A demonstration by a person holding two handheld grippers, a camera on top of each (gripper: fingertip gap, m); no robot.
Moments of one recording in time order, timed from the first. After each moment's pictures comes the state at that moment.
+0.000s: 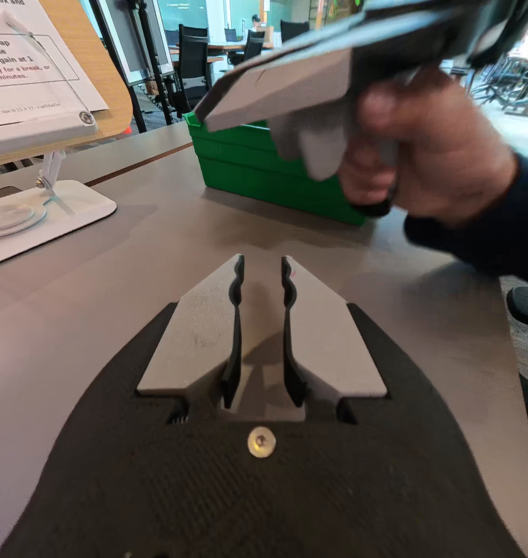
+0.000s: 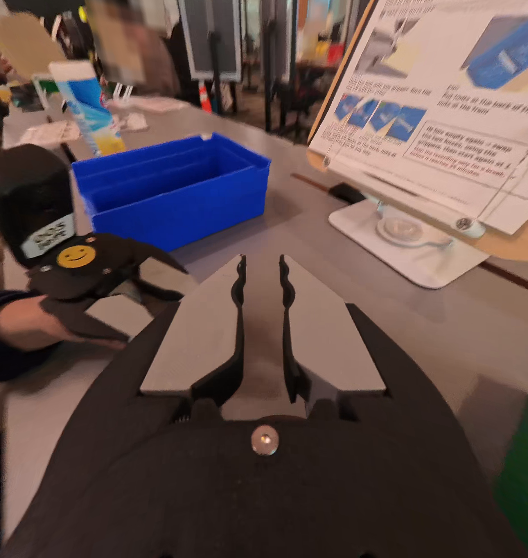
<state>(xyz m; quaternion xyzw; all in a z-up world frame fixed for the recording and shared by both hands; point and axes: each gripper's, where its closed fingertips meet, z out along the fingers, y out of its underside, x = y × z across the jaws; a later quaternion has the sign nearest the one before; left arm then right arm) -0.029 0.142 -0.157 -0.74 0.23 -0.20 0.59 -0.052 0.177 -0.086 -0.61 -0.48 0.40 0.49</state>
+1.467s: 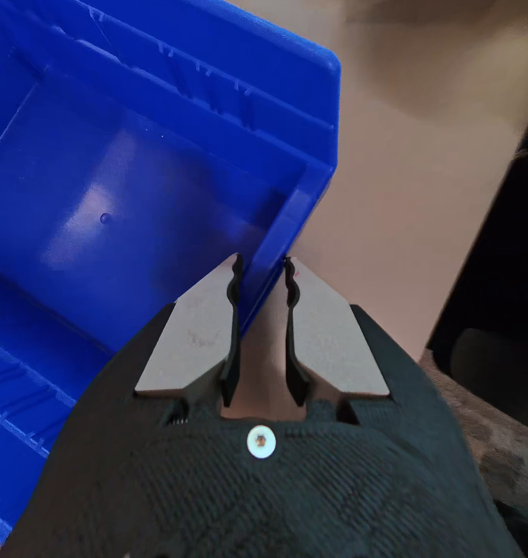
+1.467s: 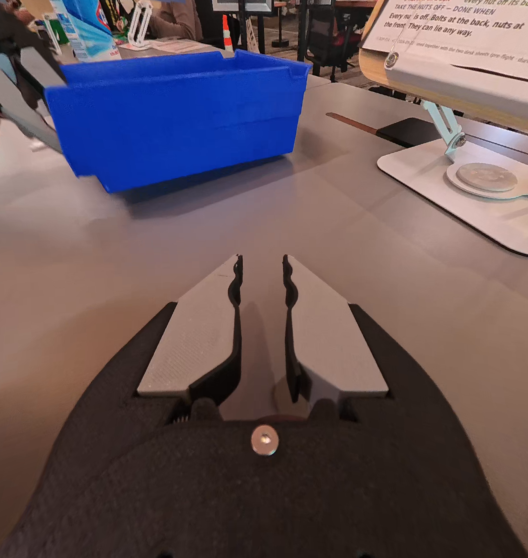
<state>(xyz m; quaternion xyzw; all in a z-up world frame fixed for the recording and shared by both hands) -0.295 -0.024 -0.180 -0.90 0.30 -0.11 0.31 -0.083 0.166 -0.173 -0.62 -0.53 0.40 0.42</state>
